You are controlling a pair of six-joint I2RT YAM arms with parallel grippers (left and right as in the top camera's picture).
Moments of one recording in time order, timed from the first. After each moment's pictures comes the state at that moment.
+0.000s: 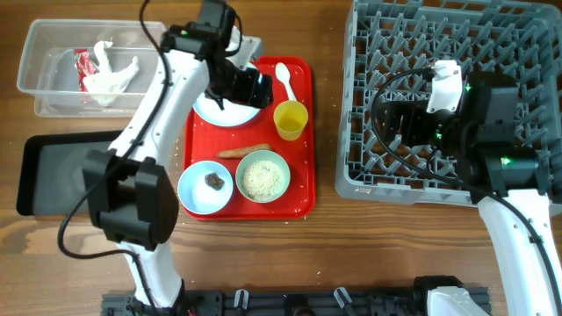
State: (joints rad) left arm -0.28 2.00 1.80 -1.10 0.30 0.02; right arm 0.02 1.17 1.09 -0.68 -0.34 0.09
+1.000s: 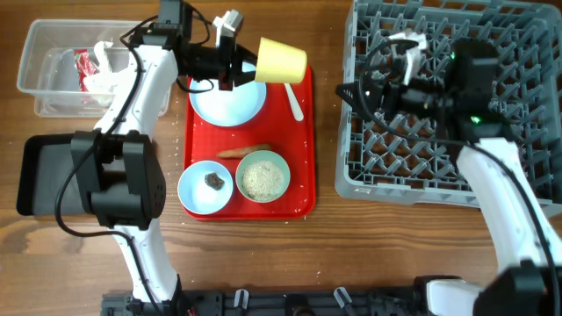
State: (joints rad) left arm -0.10 2.11 1.79 -0.93 1.44 -0.18; right arm 0.02 1.46 1.09 -0.16 -1.07 0.12
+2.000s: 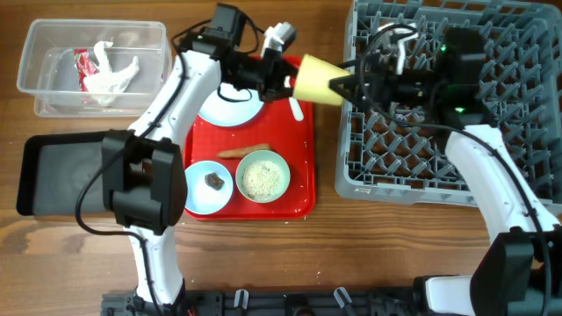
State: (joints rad) left arm -0.28 2.11 1.78 -0.91 1.54 -0.19; right arm 0.04 1.55 1.09 0.10 -1.26 0.34
